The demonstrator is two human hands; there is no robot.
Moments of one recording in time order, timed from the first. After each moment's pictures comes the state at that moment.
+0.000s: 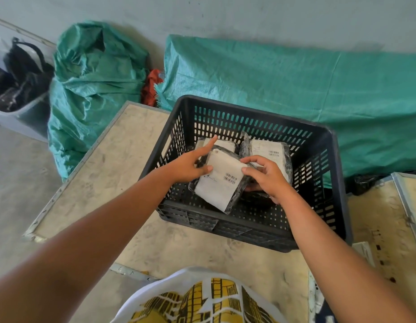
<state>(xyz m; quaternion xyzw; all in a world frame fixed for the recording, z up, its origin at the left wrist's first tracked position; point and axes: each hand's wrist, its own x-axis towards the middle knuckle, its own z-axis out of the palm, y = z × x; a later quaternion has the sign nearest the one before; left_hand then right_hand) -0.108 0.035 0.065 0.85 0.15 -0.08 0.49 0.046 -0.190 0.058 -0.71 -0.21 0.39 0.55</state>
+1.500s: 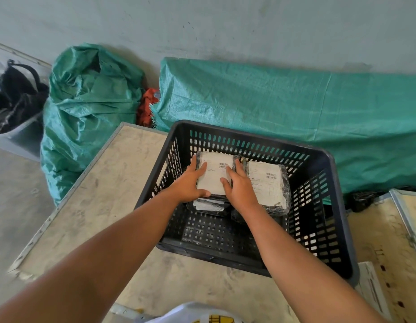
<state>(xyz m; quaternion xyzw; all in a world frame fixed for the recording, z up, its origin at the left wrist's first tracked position) -0.060 0.062 0.008 0.90 0.21 -0.07 0.38 0.049 -0.109 0.011 -0.87 -0.38 0.10 0.30</state>
